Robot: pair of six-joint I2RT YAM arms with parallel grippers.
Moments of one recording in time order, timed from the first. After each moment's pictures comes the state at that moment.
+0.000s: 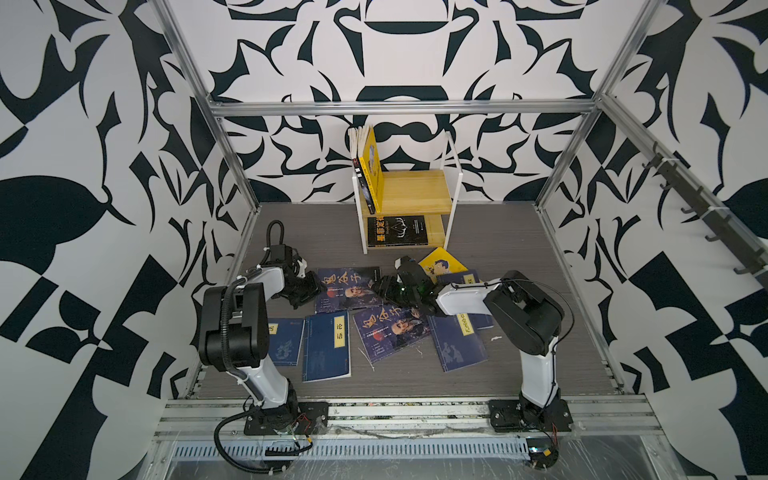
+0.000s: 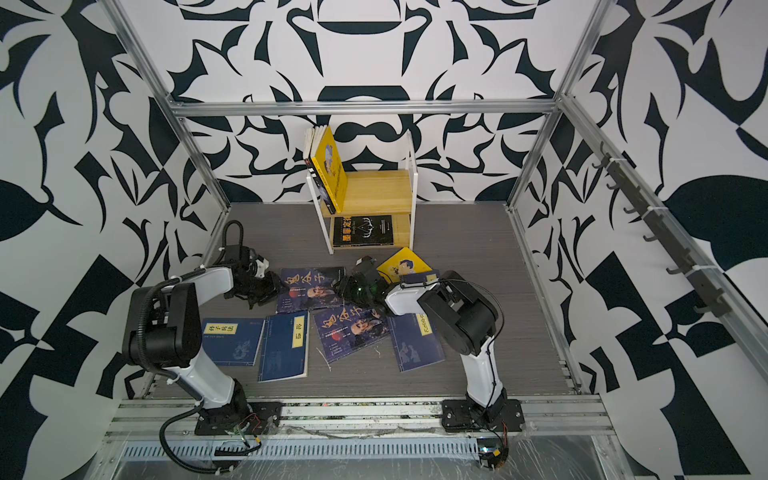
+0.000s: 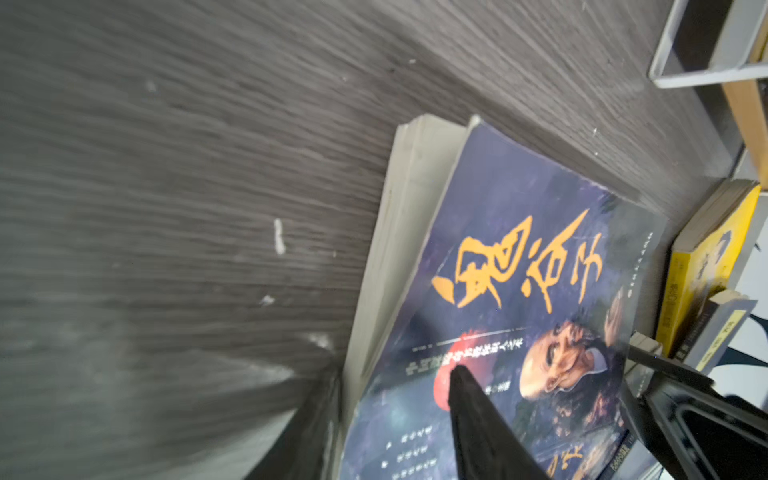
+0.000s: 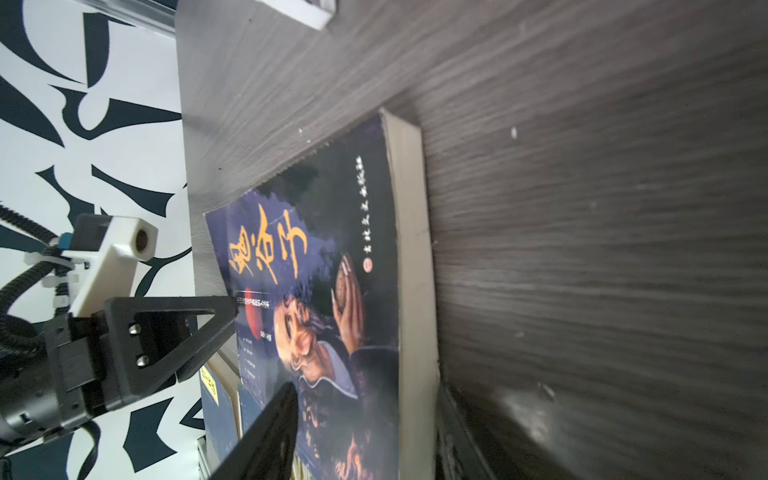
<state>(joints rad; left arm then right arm) 0.06 1.70 0.92 -0.47 0.47 -0.33 0.78 1.99 1.05 0.30 -0.20 1.12</state>
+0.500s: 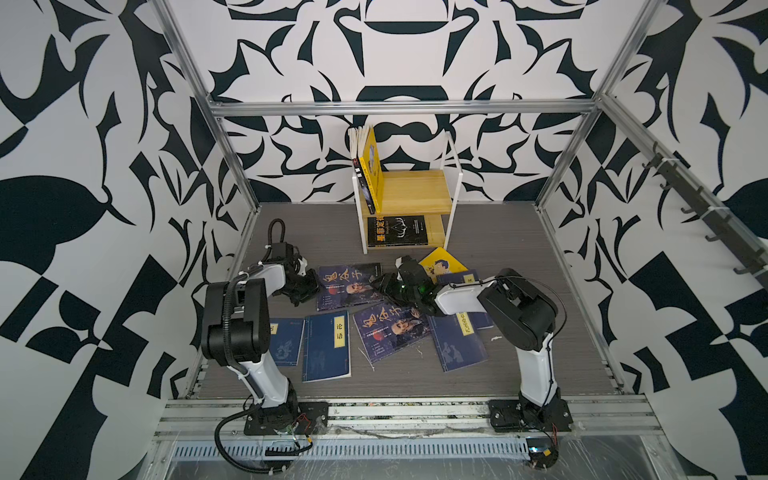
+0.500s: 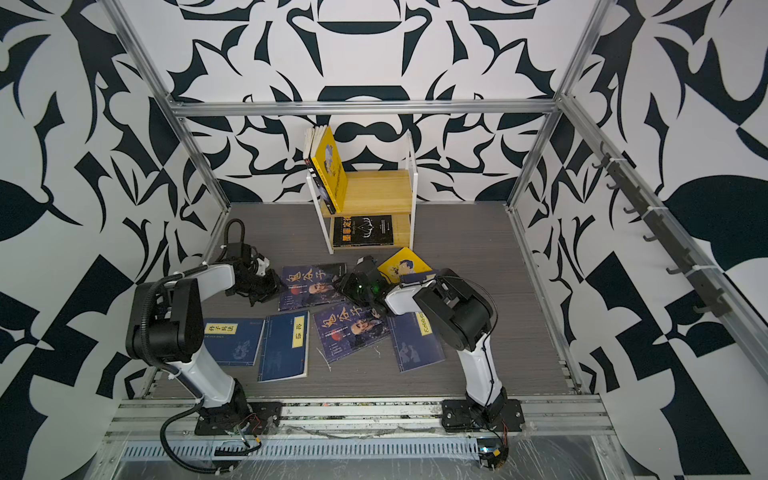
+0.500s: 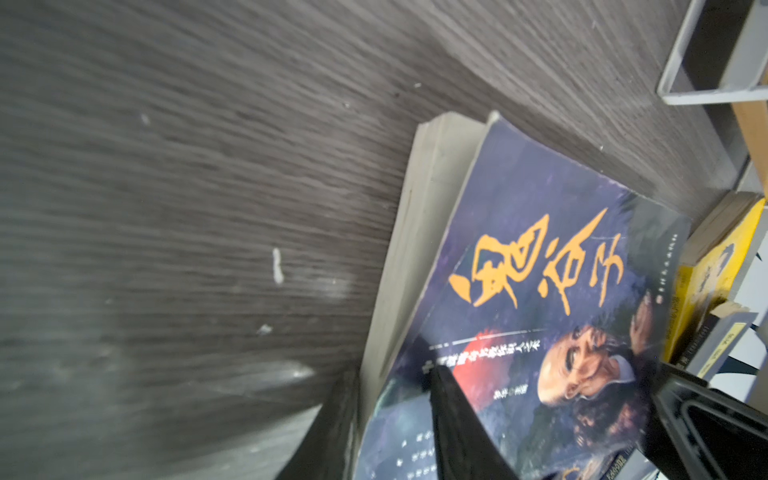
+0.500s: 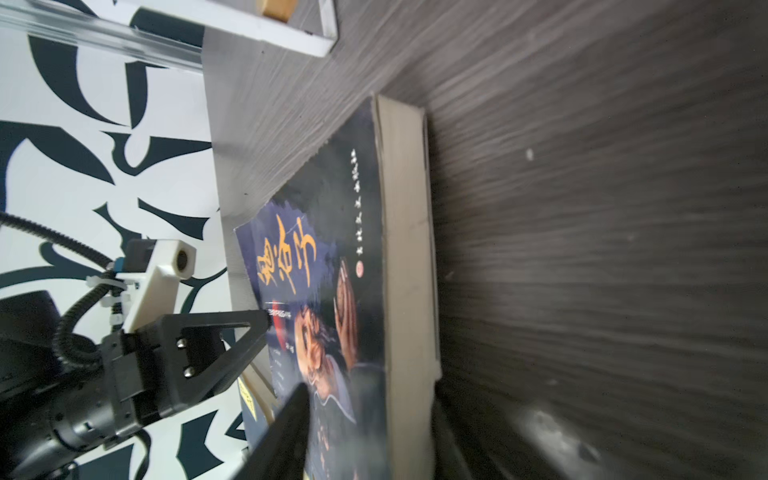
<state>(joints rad) 0.05 1.74 0.95 -0.48 0.47 -0.34 0.77 2.02 1.05 0.41 -0.24 1.23</state>
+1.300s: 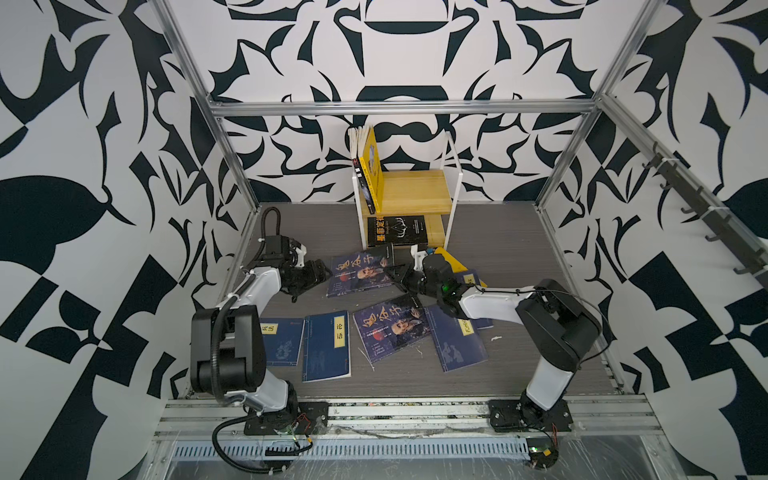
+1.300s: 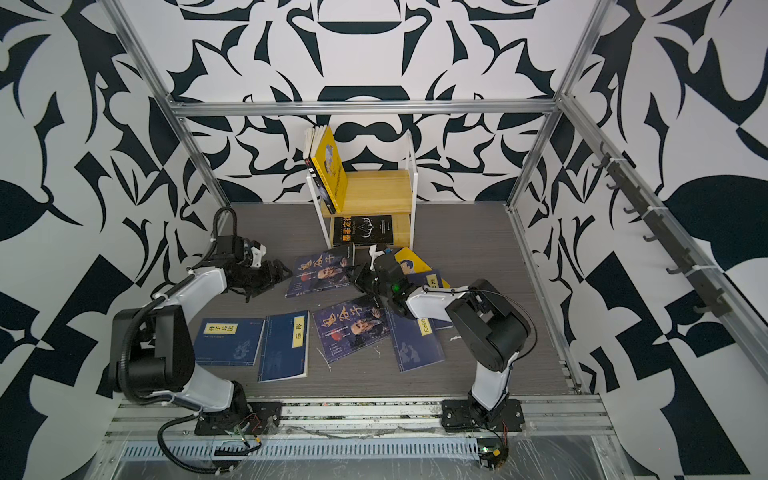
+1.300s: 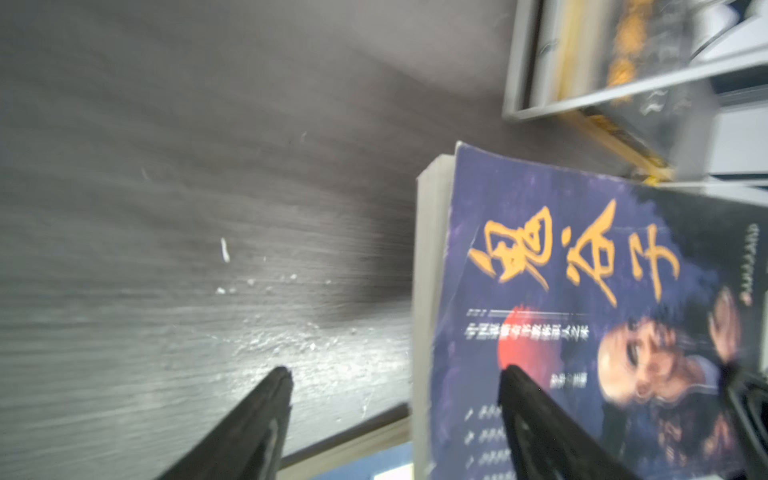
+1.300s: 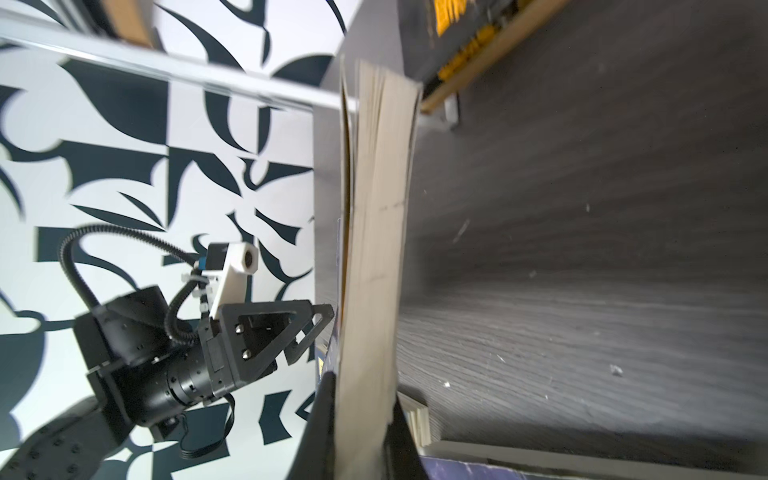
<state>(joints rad) 0.06 1.51 0.95 -0.50 0.50 -0.32 0.69 1.75 0.88 0.54 -0.28 1.24</state>
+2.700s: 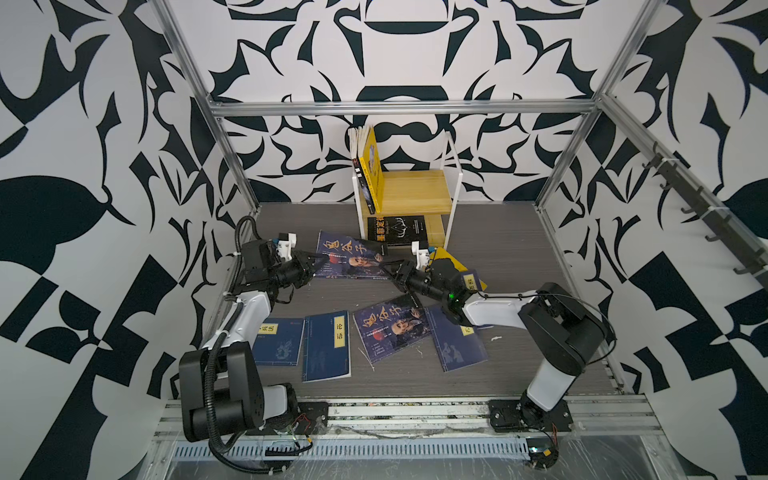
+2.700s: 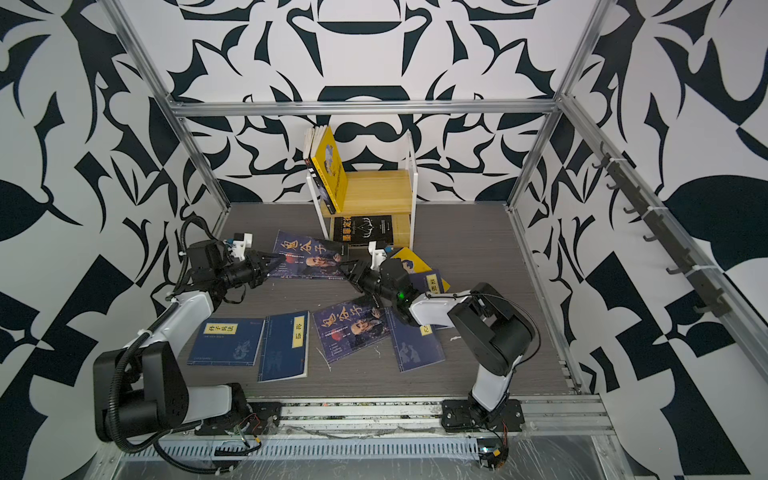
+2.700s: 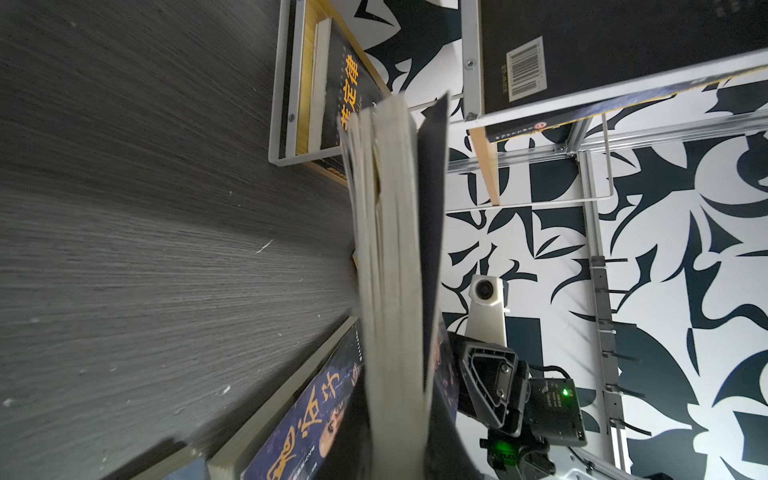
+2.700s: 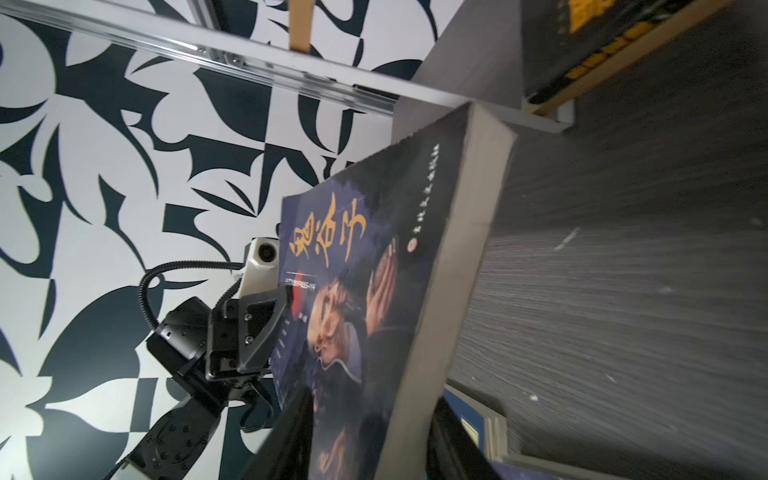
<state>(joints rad) 0.14 1.32 0.76 -0.03 0.99 -0.80 0.70 1.71 0.78 0.78 -0.32 1.26</state>
